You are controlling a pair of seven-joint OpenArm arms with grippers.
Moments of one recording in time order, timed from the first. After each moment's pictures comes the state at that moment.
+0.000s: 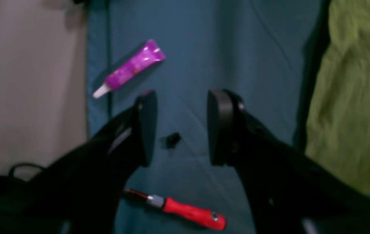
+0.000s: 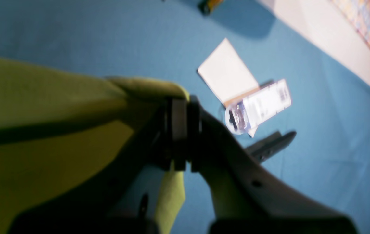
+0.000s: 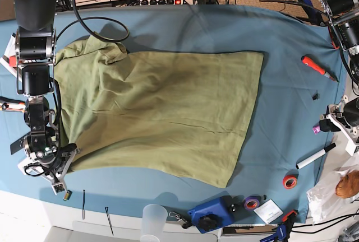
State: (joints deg) left arm -14.6 -28.5 -24.0 80.1 -39.6 -25.1 71.7; right arm 40.8 30.0 -13.7 51.0 -0.4 16.2 -35.2
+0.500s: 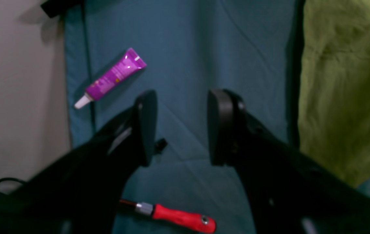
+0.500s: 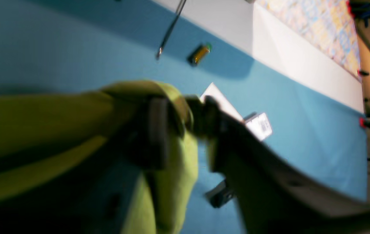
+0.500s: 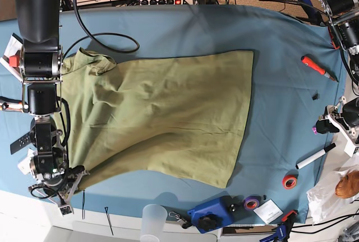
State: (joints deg) left arm -14.5 -28.5 -24.0 80.1 -43.2 -26.1 71.7; right arm 48.1 25.1 -13.6 49.1 -5.0 14.9 -38.9
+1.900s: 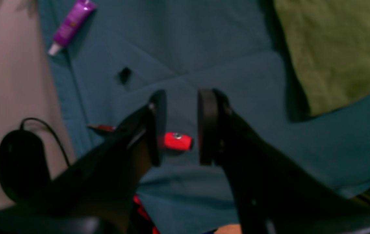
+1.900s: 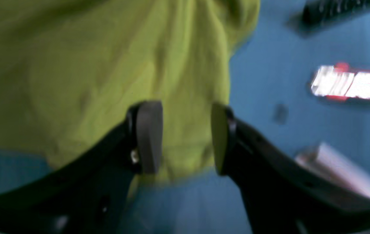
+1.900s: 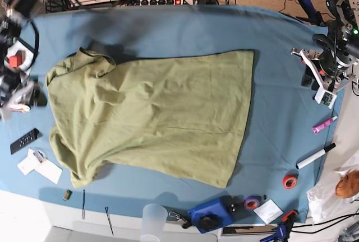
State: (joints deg) left arm 15.2 -21.9 -23.9 120.2 -30.2 -26.1 68.1; right arm -1.8 32.1 41.3 94.4 53.1 33.2 -78.5
